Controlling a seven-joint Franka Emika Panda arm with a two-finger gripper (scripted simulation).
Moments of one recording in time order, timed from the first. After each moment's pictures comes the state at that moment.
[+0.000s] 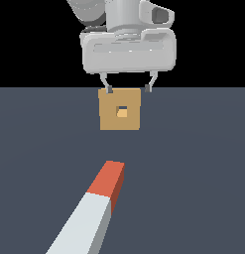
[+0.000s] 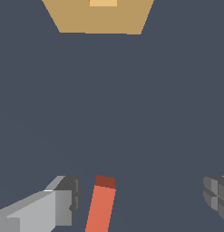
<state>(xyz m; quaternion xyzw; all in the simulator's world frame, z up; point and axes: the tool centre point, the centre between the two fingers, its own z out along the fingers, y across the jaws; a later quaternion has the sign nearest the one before) 0.016 0.020 0.190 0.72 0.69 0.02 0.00</state>
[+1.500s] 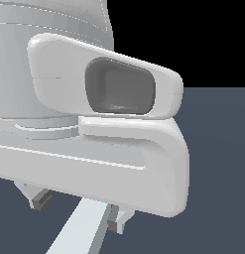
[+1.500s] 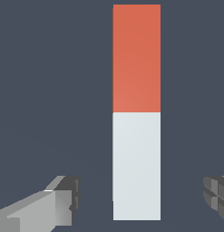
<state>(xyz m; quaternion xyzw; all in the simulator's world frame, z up) -0.050 -0.196 0.071 0.79 0.61 0.00 0.00</state>
